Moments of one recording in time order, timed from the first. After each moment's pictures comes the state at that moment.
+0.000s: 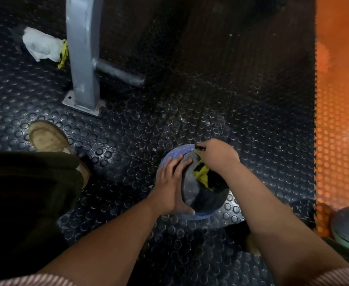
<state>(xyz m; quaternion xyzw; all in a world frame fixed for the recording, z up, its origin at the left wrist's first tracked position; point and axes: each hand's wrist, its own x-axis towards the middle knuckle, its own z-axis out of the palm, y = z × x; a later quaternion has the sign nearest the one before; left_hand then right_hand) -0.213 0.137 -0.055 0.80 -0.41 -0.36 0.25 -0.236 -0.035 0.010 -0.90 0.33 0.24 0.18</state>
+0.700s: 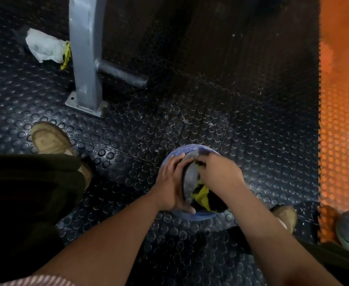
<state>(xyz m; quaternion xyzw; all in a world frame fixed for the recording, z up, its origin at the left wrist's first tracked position) -0.198 0.136 -0.060 0.77 -0.43 -0.37 0.29 -0.262 -0.001 0.018 -0.91 0.32 0.22 0.12</state>
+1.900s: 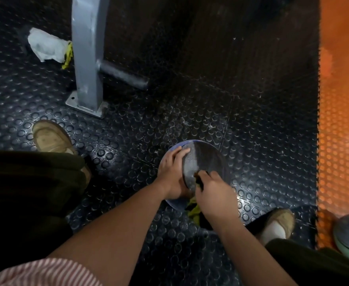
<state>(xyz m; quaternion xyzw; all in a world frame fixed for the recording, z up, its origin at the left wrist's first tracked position) -0.186 0.109 -0.051 0.80 -0.35 -0.39 0.30 -0.294 0.039 0.023 -0.93 0.33 0.13 0.13</state>
